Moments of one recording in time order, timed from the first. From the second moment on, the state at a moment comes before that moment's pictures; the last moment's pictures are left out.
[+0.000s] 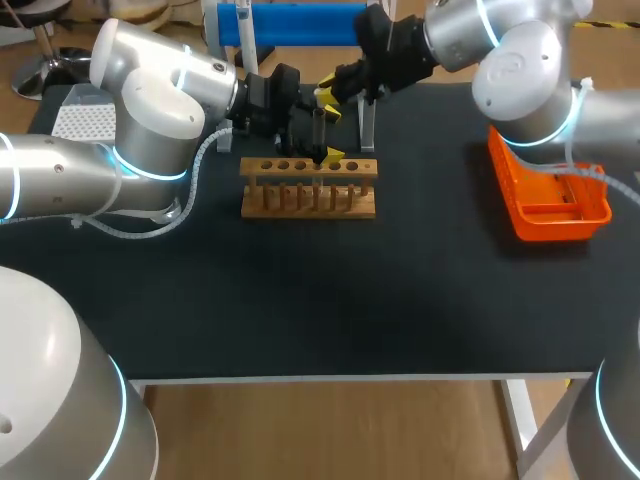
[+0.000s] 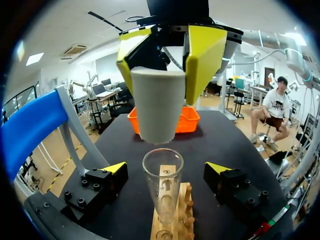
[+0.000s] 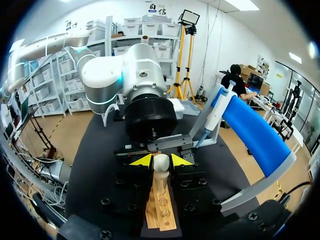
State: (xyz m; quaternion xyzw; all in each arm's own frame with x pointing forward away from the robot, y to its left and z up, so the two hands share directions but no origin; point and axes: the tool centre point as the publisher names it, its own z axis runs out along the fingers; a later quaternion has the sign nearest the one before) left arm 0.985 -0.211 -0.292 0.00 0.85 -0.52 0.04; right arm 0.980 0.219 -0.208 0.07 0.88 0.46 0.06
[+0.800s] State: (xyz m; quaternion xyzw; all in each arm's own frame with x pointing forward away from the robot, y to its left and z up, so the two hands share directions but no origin) left arm 0.985 -0.211 -0.292 0.00 0.85 -0.52 0.04; right arm 0.979 0.222 -0.215 0.08 0.89 0.45 0.04
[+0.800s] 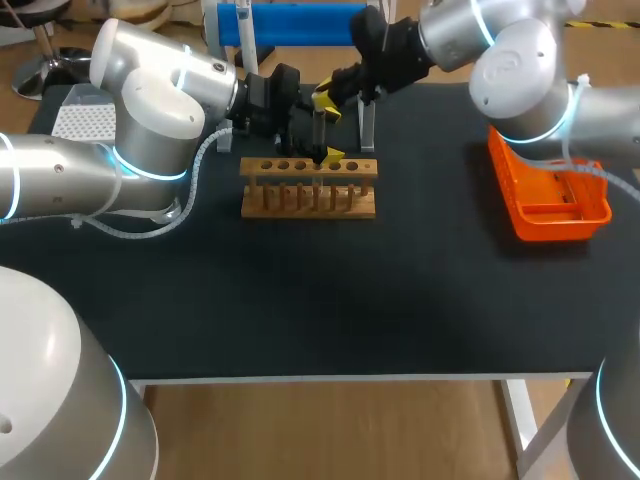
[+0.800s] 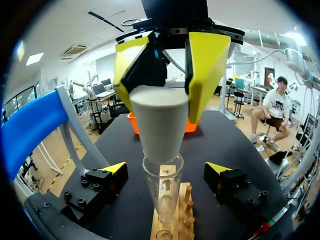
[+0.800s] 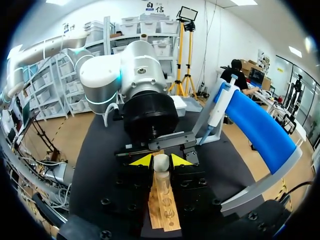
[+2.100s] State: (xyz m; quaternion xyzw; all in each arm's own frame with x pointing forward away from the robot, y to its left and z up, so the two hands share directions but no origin) left arm 0.985 -0.211 -0.292 0.00 0.85 -0.52 0.04; right arm 0.977 0.221 -0.225 0.08 0.89 0.45 0.03
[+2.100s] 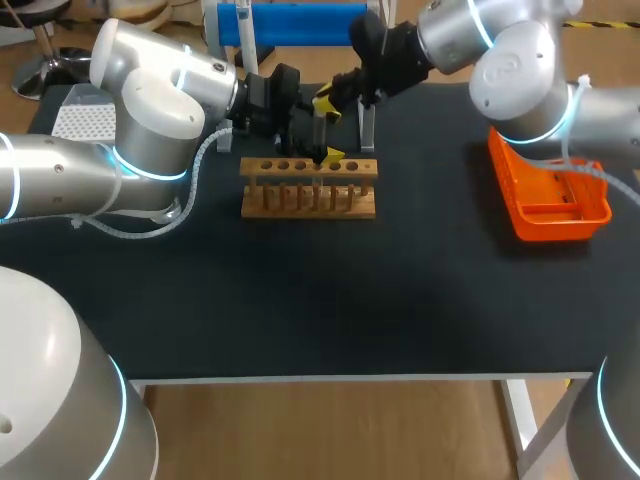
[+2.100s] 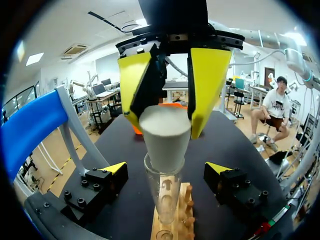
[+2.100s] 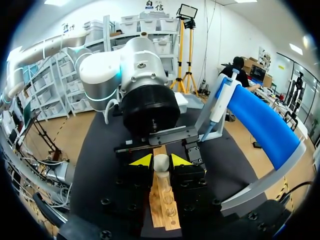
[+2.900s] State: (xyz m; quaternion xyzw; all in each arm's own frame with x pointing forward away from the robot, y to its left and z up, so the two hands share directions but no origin) left arm 0.985 -0.211 -0.292 0.00 0.85 -0.52 0.04; right arm 0.968 0.218 -0.236 0.08 0.89 0.45 0.03
